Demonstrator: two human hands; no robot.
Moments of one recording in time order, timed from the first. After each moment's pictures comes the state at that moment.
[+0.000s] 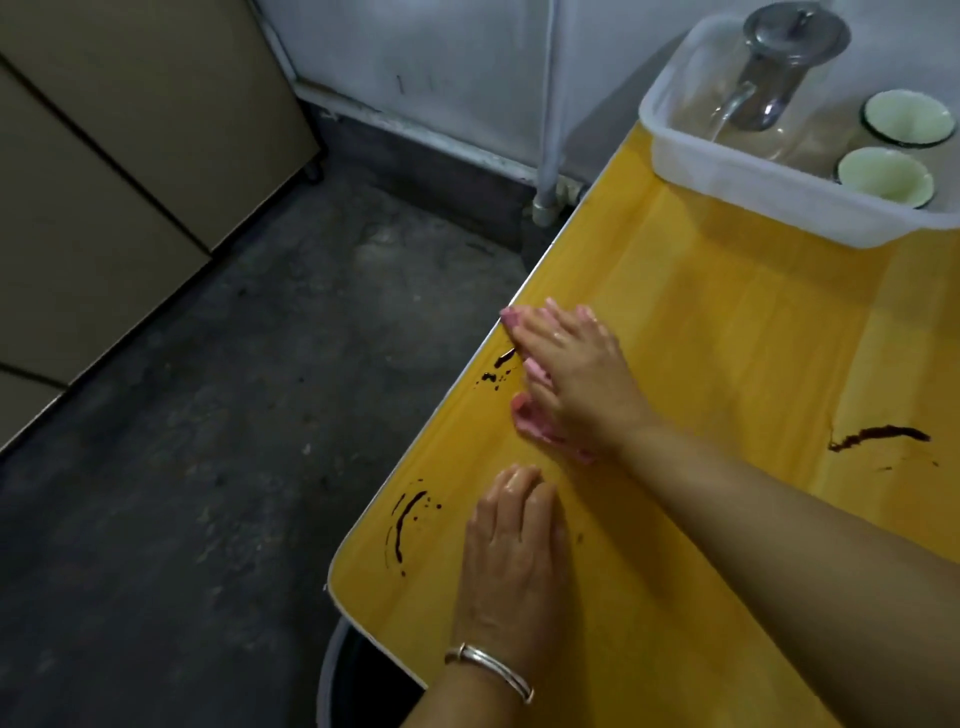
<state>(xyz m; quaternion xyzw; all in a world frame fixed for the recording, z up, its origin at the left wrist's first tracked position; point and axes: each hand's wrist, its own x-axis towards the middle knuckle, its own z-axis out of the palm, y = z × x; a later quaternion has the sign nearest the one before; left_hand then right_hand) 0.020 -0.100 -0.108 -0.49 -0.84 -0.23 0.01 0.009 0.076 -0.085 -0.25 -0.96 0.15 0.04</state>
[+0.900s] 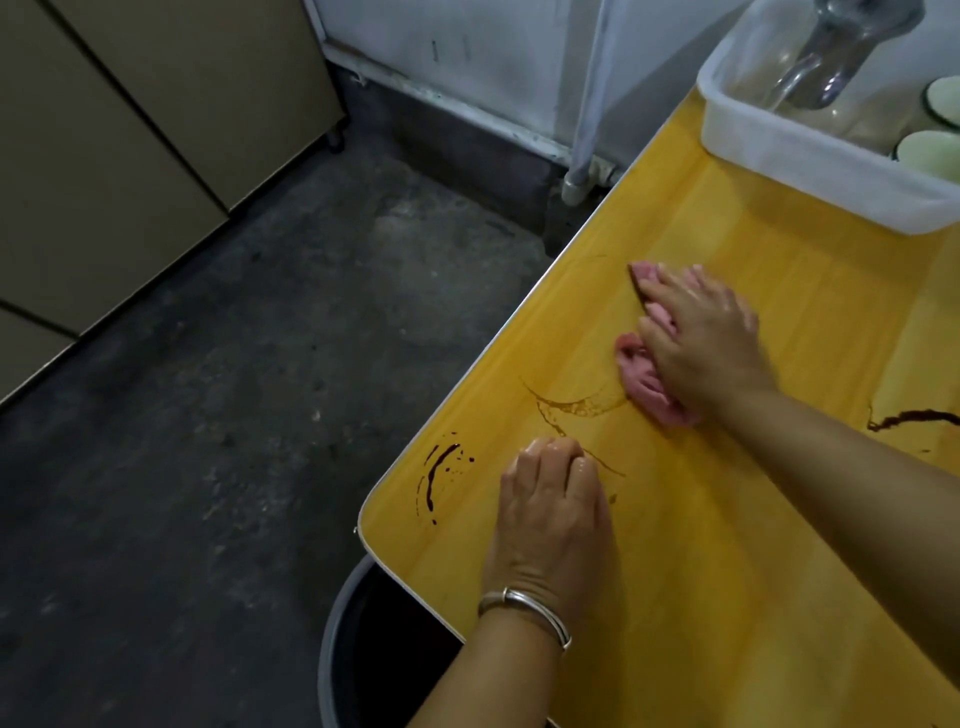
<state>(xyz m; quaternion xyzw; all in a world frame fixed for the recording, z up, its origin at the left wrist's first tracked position) 0.019 -0.100 -0.109 -0.49 -0.84 -0.24 0.05 0.044 0.100 -0.077 -0.39 -0.90 0.16 0.06</state>
